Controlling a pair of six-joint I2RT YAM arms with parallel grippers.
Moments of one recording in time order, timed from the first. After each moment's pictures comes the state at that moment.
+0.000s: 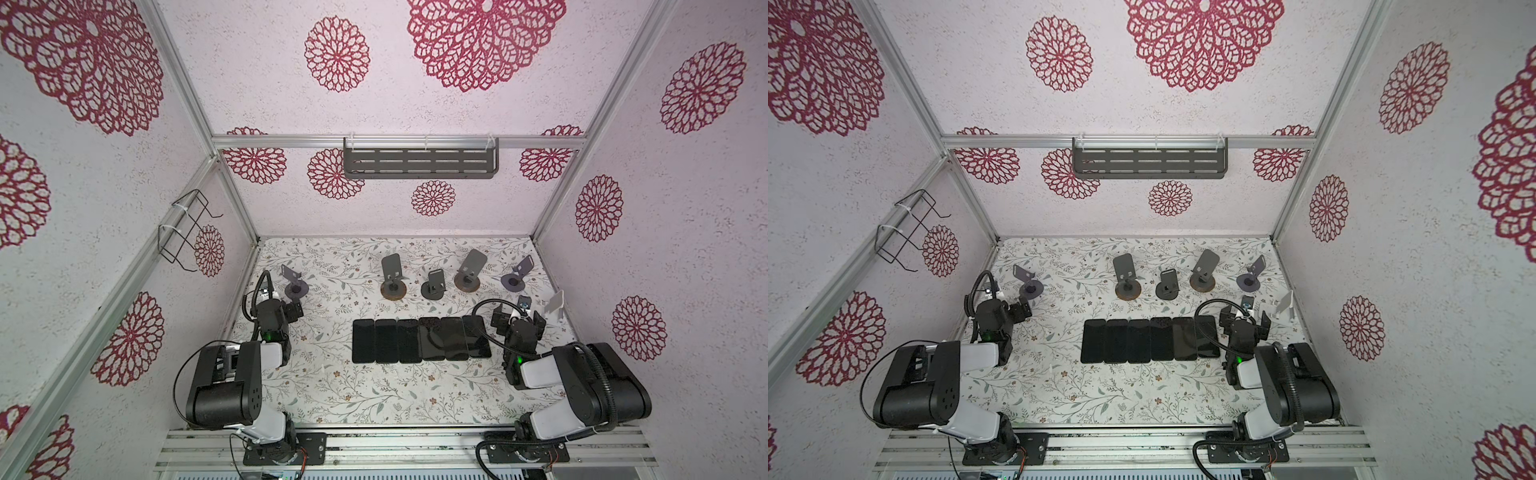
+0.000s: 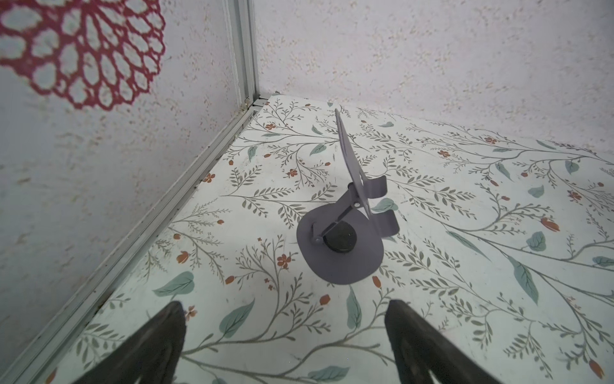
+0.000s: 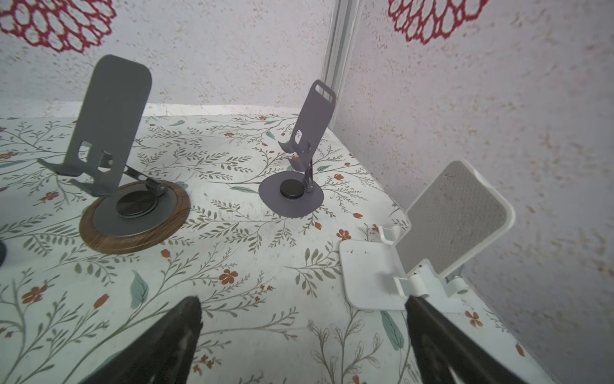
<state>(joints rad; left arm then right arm) 0.12 1.55 0.43 0.75 -0.21 -0.07 0.12 1.52 0.20 1.09 0.47 0.00</state>
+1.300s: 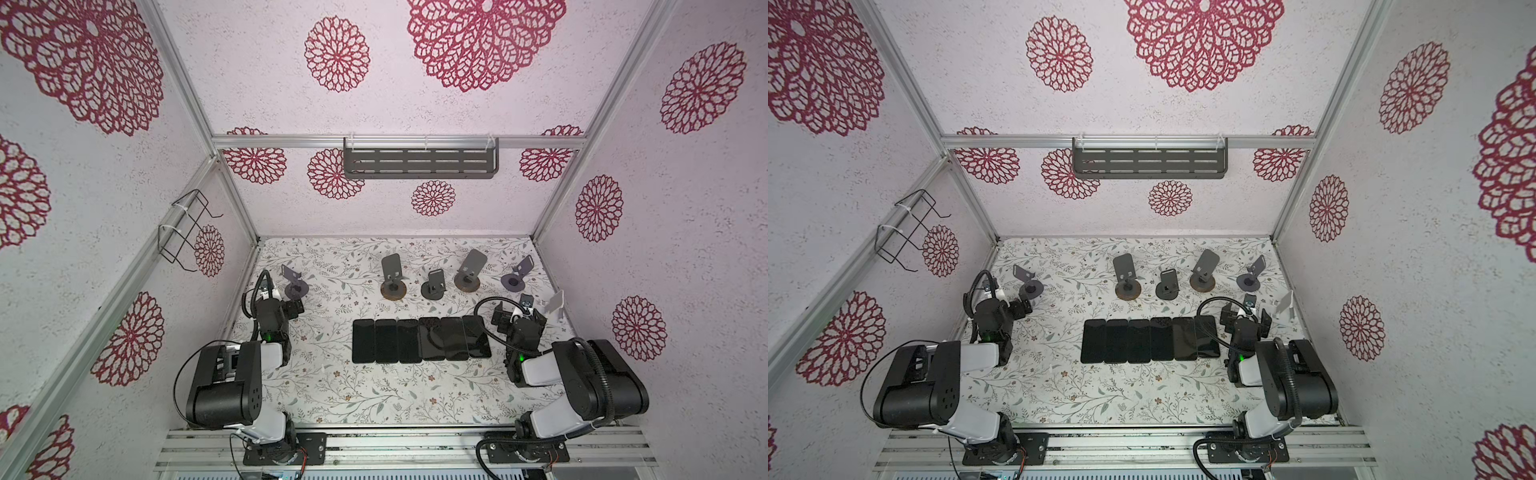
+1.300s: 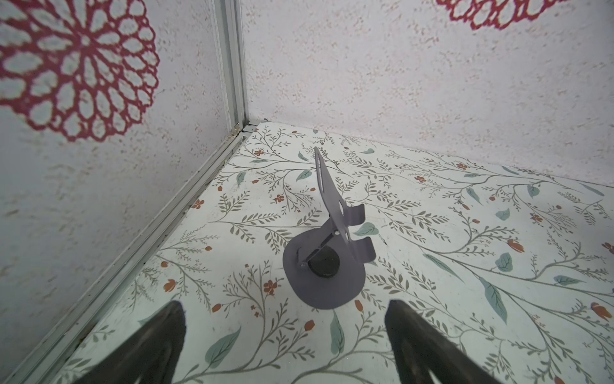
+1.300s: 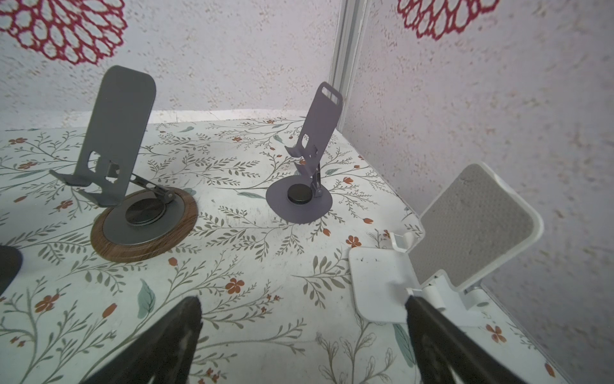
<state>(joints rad) 0.13 1.55 0.43 0.82 -0.18 -0.07 0.08 1.55 0.22 1.10 0.41 0.02</state>
